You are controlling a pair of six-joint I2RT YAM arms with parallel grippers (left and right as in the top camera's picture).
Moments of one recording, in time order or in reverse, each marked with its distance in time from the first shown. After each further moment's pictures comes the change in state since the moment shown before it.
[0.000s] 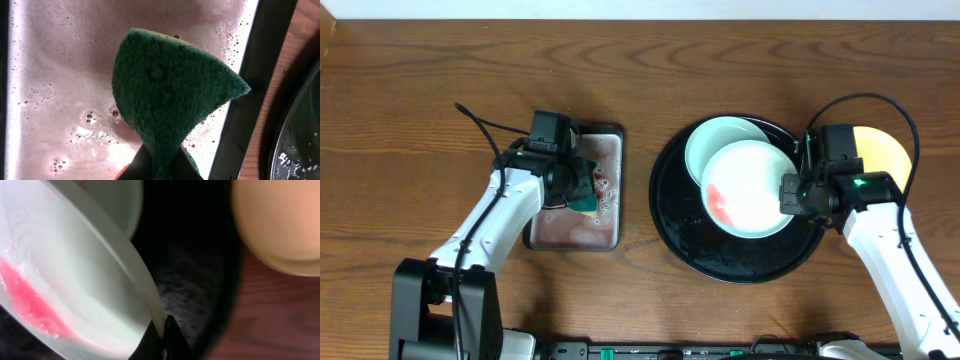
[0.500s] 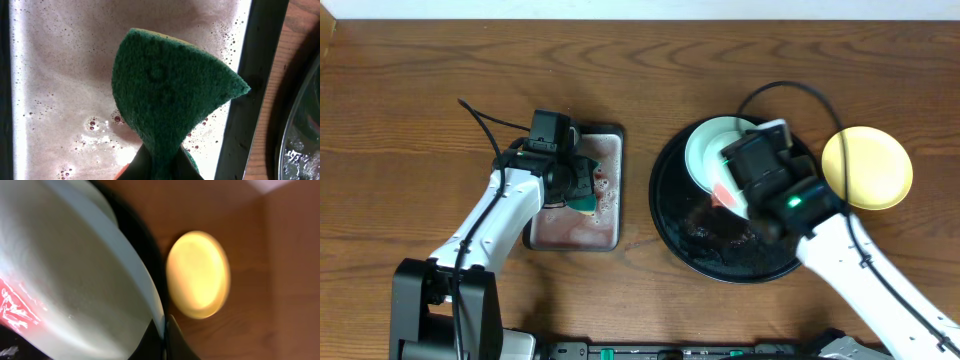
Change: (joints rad) left arm 0.000 0.000 0.000 0.006 -0.006 0.066; right arm 0.434 0.000 0.096 -0.039 0.626 -0.037
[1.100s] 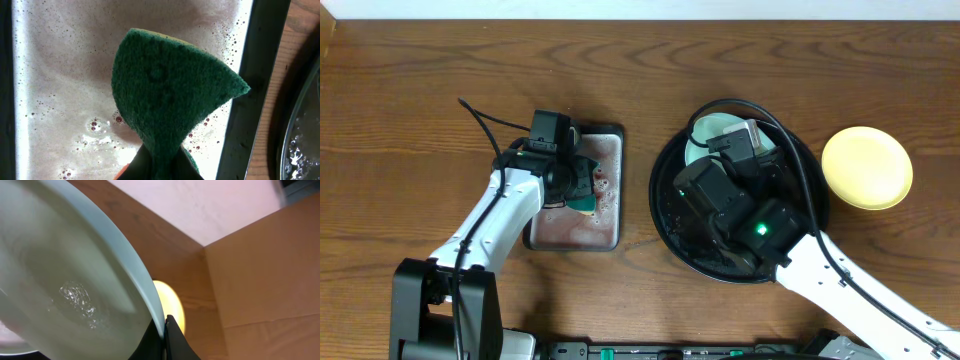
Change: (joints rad) left arm 0.000 0.000 0.000 0.000 -0.005 0.003; right arm 0.209 0.000 0.000 0.123 0.356 -0.028
